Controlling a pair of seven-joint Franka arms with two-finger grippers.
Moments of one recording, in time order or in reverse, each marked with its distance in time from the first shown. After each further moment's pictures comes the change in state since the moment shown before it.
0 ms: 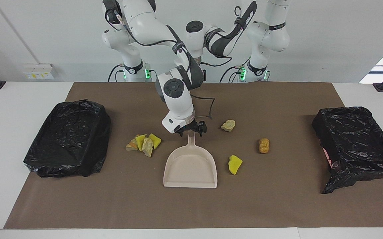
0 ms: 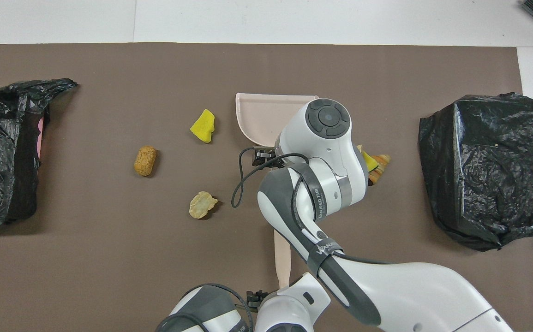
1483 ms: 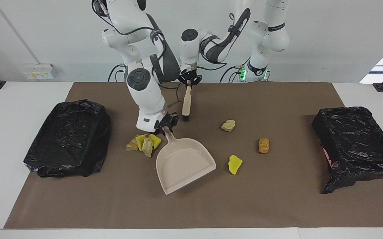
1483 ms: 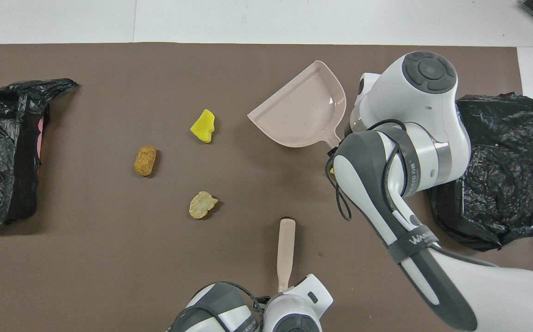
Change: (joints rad) left arm -0.027 0.069 0.008 0.020 -0.023 -0.018 0.000; right arm -0.175 -0.136 -0.029 0.034 -0.154 -0.266 -0.902
